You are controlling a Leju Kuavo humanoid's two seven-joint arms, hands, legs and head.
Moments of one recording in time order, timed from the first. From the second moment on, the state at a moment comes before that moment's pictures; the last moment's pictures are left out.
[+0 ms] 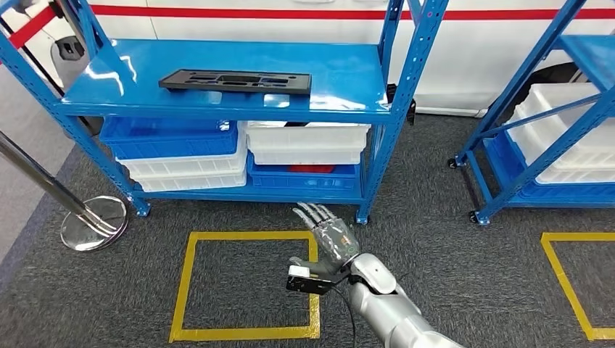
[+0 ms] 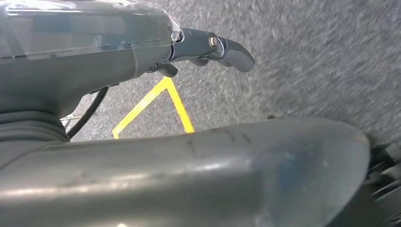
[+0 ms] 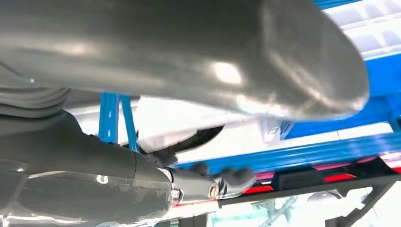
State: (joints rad) left arm -0.12 -0.21 0.90 -0.19 -1.51 0.06 0.11; right arm -0.47 0.12 0.31 -0.63 1.23 -0.56 -0.39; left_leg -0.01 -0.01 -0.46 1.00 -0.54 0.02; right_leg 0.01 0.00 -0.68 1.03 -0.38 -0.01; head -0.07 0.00
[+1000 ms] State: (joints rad) left arm -0.14 -0.20 0.90 -0.19 -1.53 0.08 0.12; right arm -0.47 0.05 0.52 -0.88 1.35 -0.62 -0.28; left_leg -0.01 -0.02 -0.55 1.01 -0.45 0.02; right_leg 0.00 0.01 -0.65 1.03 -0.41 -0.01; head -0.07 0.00
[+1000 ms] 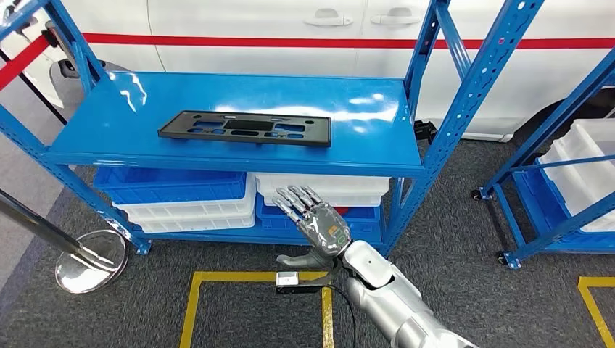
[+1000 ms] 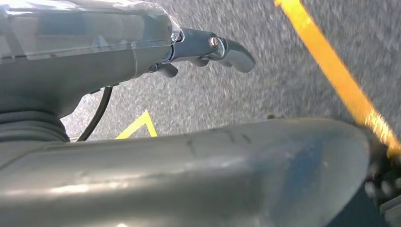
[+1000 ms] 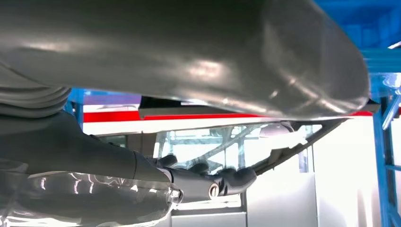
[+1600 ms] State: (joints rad) left arm -0.15 -0.19 0.90 -0.19 -1.53 0.08 0.10; right arm -0.53 0.06 0.74 -1.07 1.43 -0.50 -0.27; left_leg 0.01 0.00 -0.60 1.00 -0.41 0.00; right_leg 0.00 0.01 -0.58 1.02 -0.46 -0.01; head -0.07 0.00
